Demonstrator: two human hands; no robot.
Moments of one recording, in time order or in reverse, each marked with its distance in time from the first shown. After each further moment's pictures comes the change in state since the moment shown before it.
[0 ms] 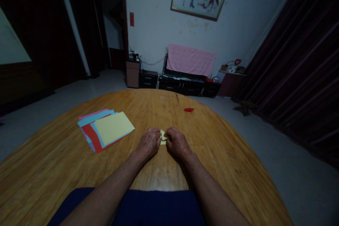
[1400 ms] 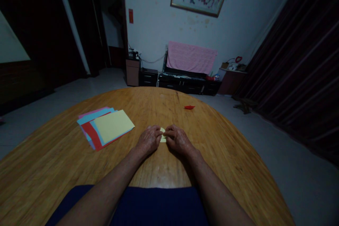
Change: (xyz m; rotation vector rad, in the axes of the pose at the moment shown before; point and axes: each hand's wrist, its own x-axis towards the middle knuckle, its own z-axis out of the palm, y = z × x) left_hand 0.001 -0.001 -0.006 -0.008 -0.036 -0.001; right_hand 0.001 0.006 -0.008 -0.003 -0.126 -0.073
